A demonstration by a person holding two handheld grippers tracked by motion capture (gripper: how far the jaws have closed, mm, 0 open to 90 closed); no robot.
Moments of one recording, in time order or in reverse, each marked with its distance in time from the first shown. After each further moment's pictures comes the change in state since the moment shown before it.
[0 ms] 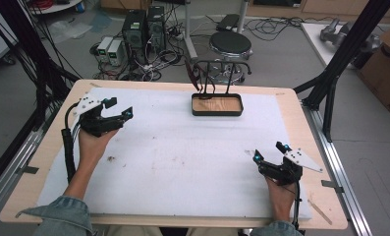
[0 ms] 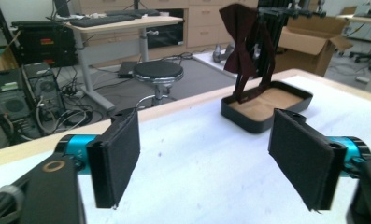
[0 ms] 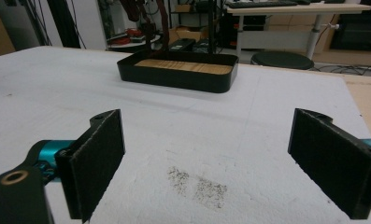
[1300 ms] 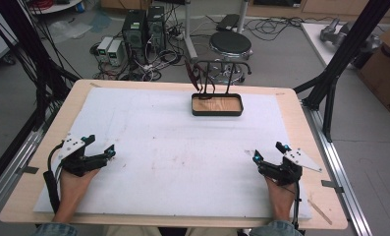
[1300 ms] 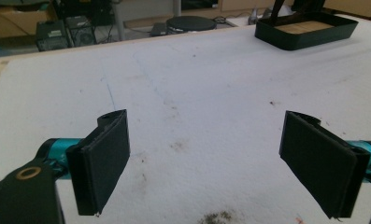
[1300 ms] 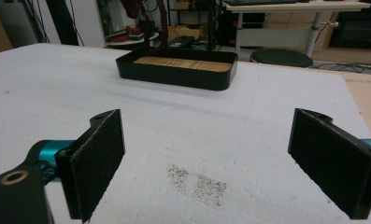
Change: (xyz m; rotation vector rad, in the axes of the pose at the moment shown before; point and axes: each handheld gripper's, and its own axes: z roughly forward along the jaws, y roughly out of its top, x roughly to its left) left arm -0.005 -0.085 -0.069 0.122 0.142 -0.049; right arm 0.000 0.000 0.001 0.007 -0.004 -0.006
